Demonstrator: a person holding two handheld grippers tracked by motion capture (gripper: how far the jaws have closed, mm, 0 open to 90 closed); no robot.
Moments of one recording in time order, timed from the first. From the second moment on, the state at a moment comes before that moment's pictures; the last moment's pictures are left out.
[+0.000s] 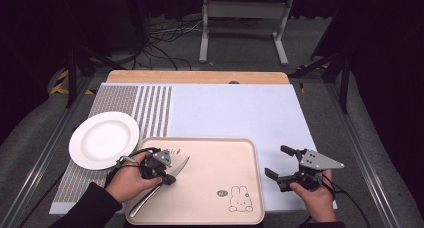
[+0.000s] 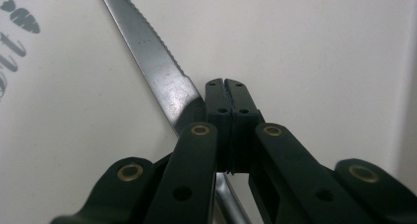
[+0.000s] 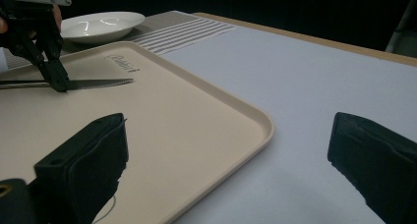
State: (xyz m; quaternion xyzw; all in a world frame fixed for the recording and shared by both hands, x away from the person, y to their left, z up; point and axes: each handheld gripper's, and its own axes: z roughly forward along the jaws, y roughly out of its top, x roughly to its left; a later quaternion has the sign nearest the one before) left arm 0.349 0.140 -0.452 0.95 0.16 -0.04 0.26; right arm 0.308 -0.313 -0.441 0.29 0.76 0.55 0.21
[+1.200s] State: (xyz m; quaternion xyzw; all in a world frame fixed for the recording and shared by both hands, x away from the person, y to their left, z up) left arm 0.350 0.180 -0.451 0.95 0.20 -0.03 0.25; right arm 0.308 -0.313 -0.442 0.29 0.76 0.54 0.21
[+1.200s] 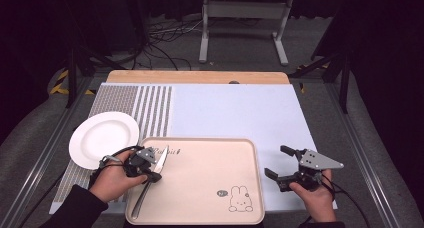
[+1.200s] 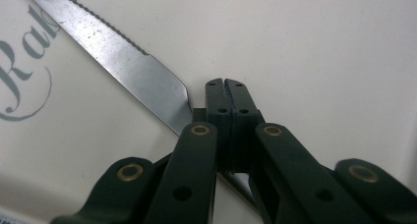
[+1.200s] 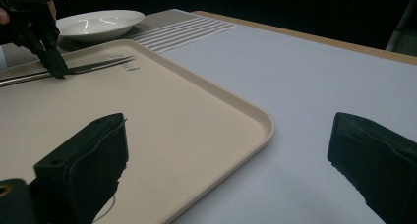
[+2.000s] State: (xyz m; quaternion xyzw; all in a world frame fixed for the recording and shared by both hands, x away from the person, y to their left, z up) left arm 0.344 0.196 -0.451 0.95 0.22 -0.03 0.24; right arm 0.308 -0.312 -0.442 0.29 0.76 0.54 0.21
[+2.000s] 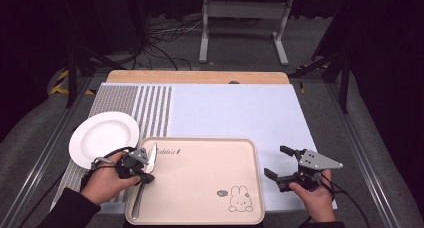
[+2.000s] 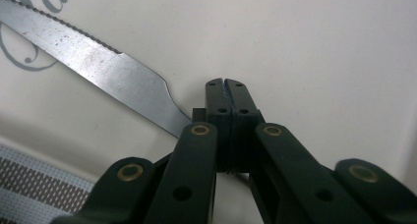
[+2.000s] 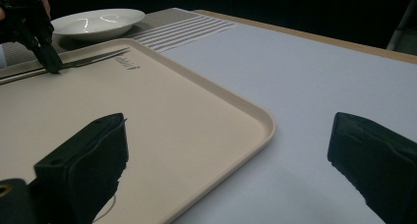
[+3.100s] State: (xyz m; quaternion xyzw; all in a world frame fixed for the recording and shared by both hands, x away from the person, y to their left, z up) left arm 0.338 0.204 -0.424 0.92 0.22 0.02 0.31; right arm 0.307 -0.312 -0.442 0.29 0.76 0.54 0.21
